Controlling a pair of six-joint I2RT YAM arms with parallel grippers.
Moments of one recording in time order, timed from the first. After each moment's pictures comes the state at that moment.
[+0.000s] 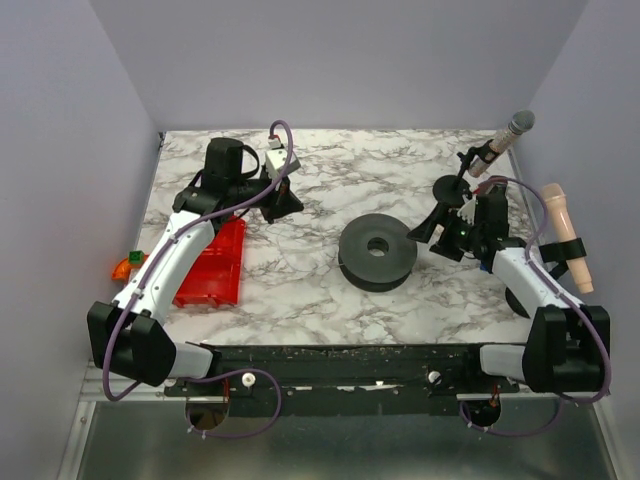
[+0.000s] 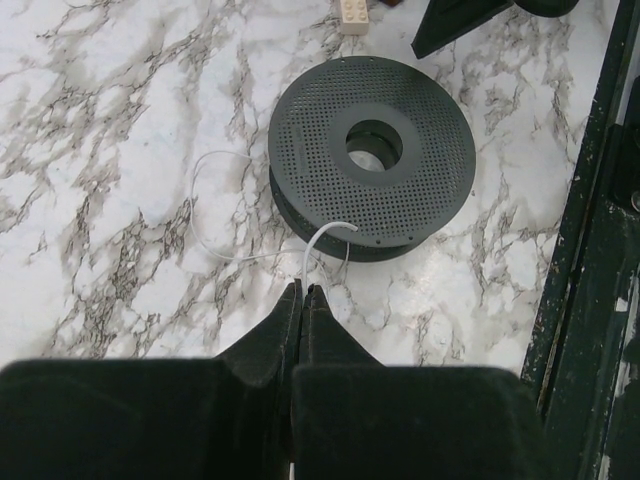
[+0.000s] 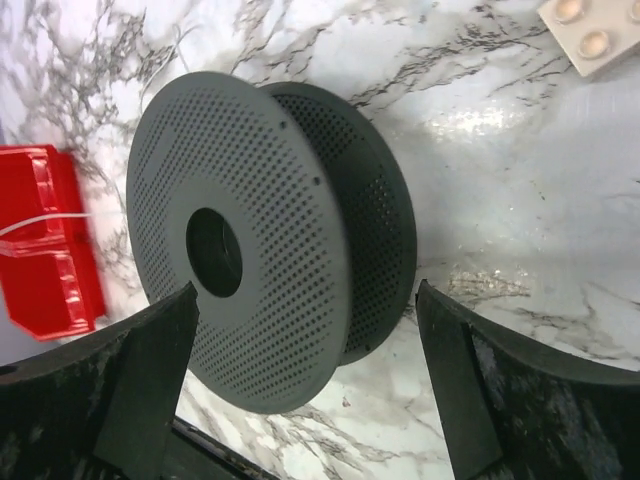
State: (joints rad) left arm -0.30 1.35 1.27 -0.50 0.82 0.33; right arm 0.04 1.24 0.73 -0.26 -0.43 0.51
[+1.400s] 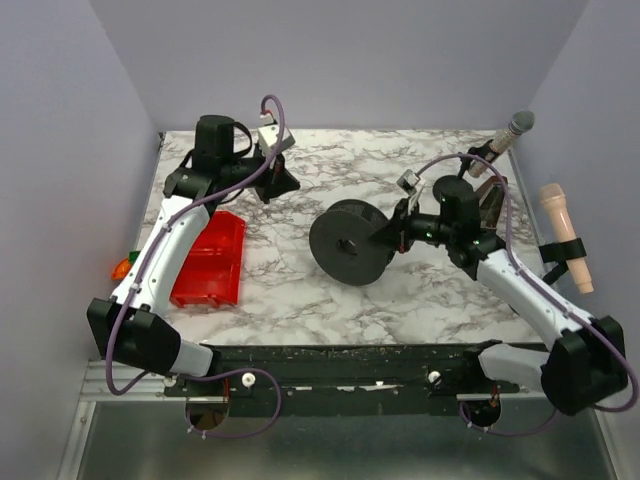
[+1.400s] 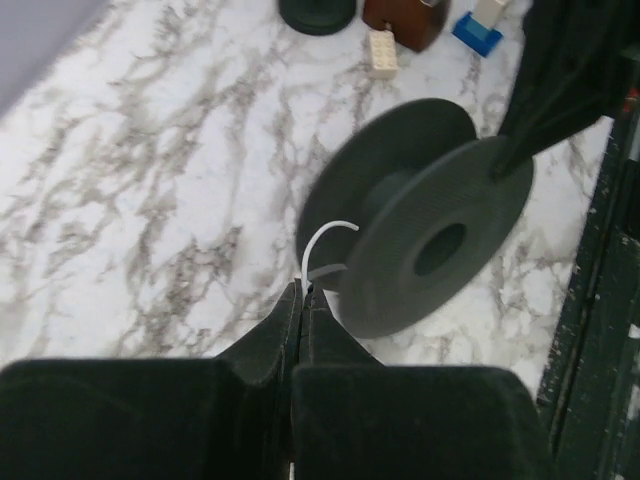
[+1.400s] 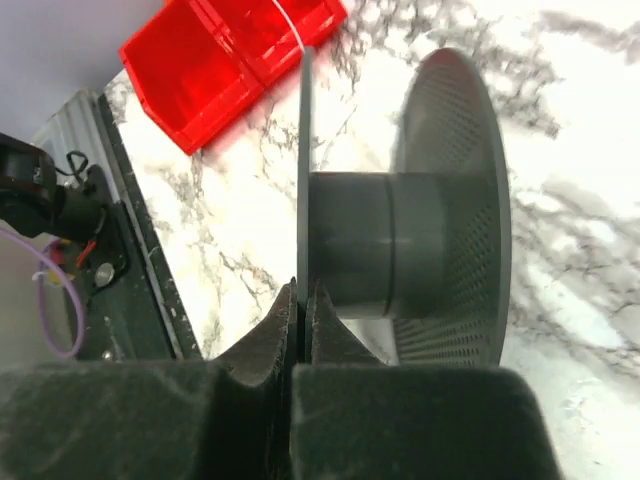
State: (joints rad) left arm -0.27 1.41 1.42 -0.56 0.83 0.32; right arm 0.33 1.25 0.82 -0.04 -0.79 0.16
